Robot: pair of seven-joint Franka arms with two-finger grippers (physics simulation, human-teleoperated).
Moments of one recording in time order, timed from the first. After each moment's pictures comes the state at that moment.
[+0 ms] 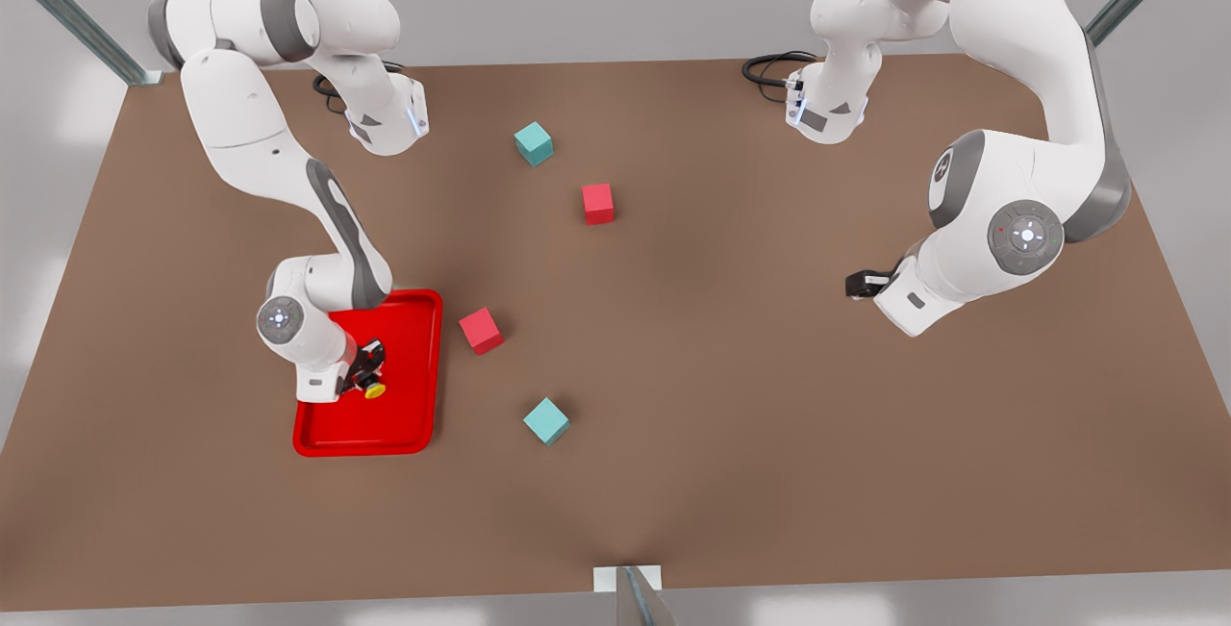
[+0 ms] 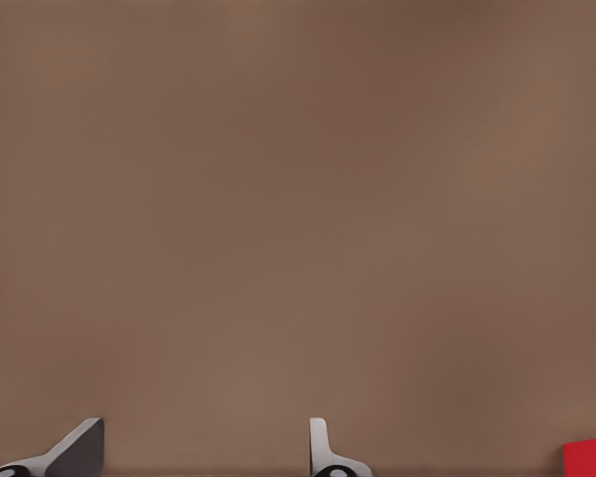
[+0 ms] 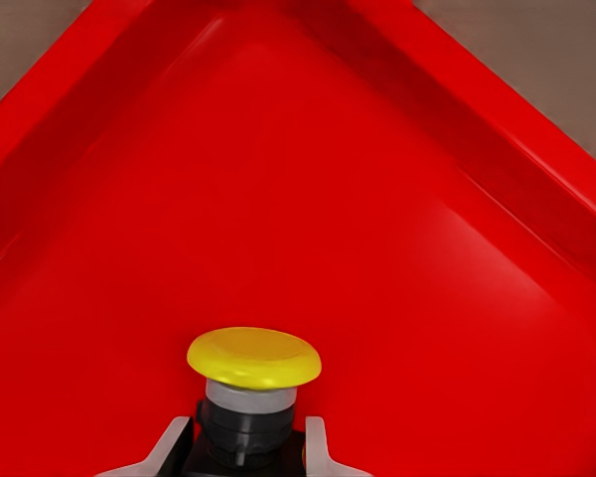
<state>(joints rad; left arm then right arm) 0.00 0.37 -0.27 -1.31 0.08 1.46 -0.18 -0.03 0.54 0.08 -1.99 -0.05 2.57 -0.64</state>
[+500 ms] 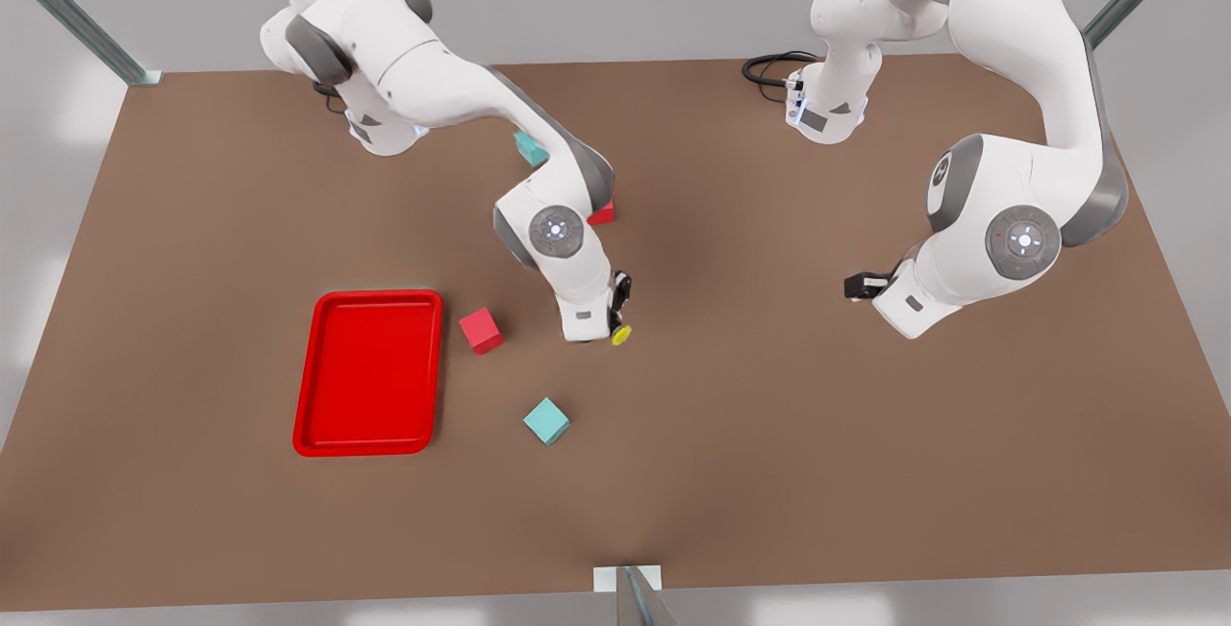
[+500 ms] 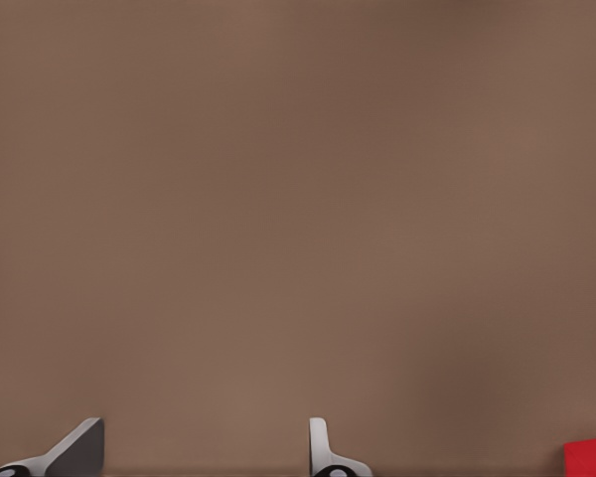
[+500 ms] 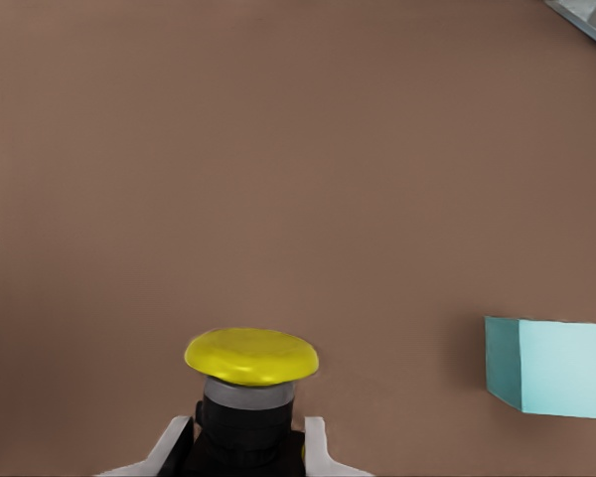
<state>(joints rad) 0.00 0.38 -0.27 -1.31 0.08 1.46 -0.18 0.67 0.73 0.07 -1.21 0.11 2.07 -0.08</state>
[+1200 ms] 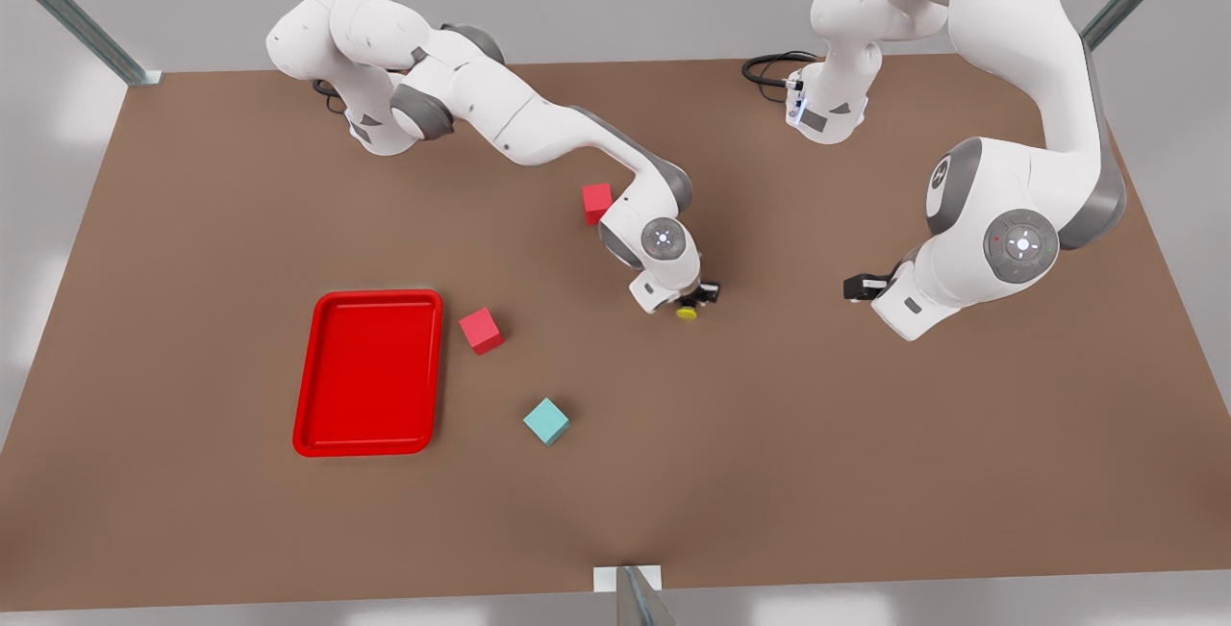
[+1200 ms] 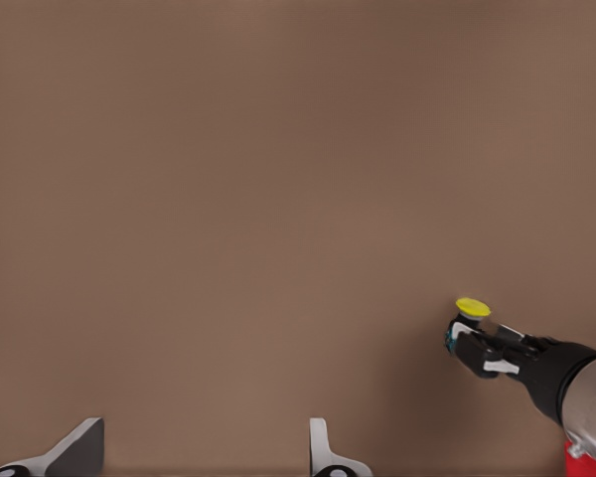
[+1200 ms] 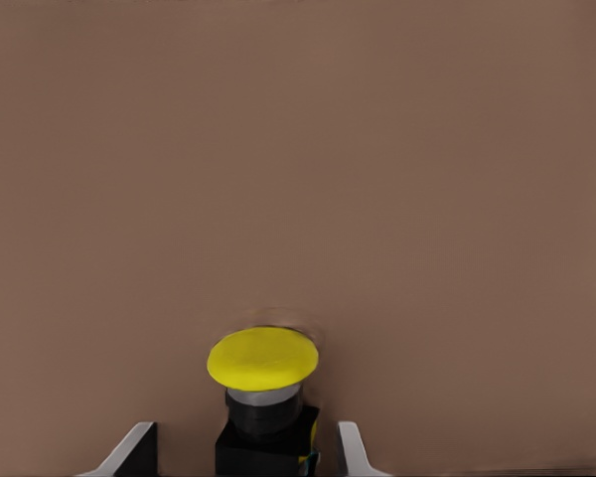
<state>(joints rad) 0.00 0.38 -0.27 -1.31 0.08 1.46 -0.18 0.90 1.14 0.03 -0.90 0.20 2.18 1.07</state>
